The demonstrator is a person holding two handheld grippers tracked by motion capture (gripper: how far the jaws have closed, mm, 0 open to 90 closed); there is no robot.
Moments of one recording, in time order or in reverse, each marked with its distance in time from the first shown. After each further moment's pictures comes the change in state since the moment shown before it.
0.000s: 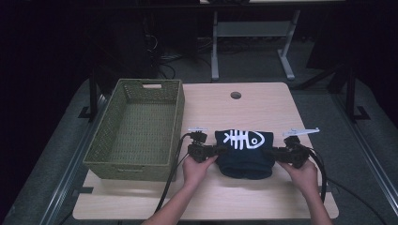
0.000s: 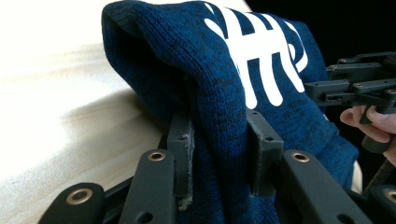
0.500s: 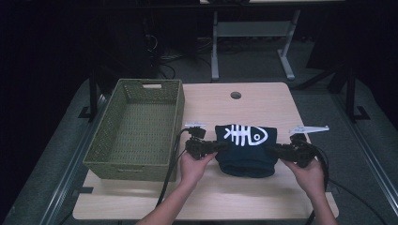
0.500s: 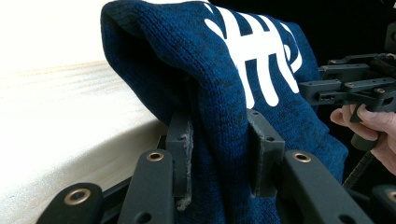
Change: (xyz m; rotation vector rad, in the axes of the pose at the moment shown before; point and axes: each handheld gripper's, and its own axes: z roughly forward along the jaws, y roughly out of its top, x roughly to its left) left arm -0.020 0.015 -0.022 -0.020 -0.034 0.043; right arm 0.014 0.010 -0.027 -0.055 0.009 -0.005
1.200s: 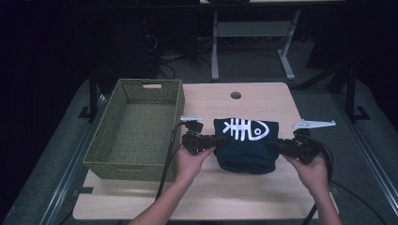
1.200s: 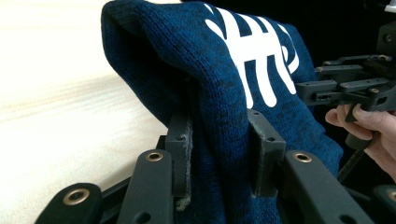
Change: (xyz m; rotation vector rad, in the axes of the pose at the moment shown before) left arm -0.017 0.021 -0.025 -0.023 -0.013 0.039; right arm 0.015 0.019 -0.020 -0.041 0.010 -0.012
